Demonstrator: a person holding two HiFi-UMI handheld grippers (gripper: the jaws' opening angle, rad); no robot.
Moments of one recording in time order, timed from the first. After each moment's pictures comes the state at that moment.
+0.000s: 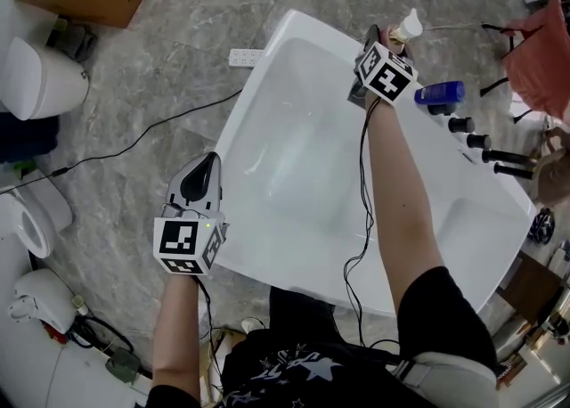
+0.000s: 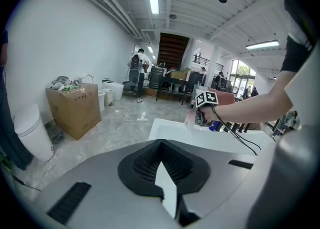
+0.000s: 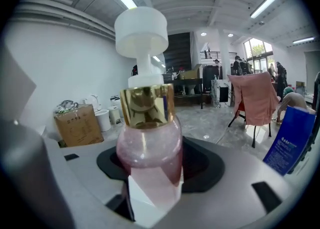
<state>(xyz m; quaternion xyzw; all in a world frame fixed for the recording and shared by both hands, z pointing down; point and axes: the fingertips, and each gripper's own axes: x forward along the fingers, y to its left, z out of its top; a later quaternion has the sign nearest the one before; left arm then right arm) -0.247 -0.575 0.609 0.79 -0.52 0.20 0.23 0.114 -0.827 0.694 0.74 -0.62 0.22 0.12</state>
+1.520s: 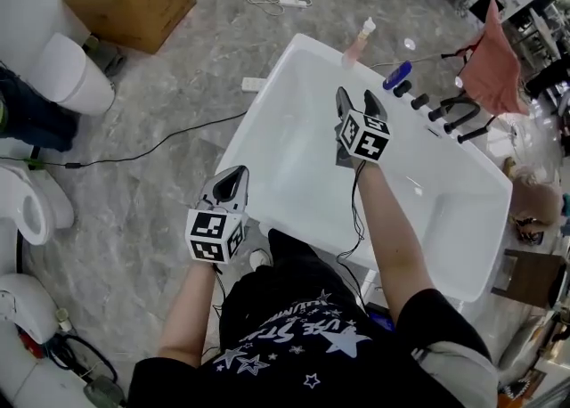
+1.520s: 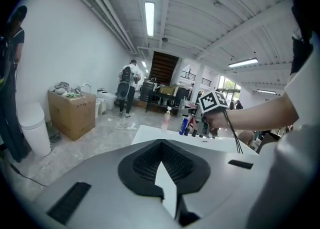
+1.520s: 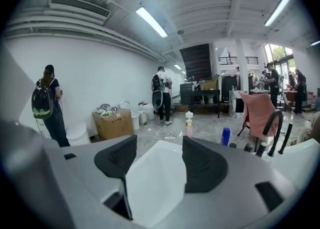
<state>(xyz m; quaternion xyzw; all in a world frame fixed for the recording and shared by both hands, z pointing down) -0.278 -0.316 0.481 0.84 -0.49 0.13 0.21 -0.012 -0.500 0.502 0.66 -0.72 0.18 0.11</state>
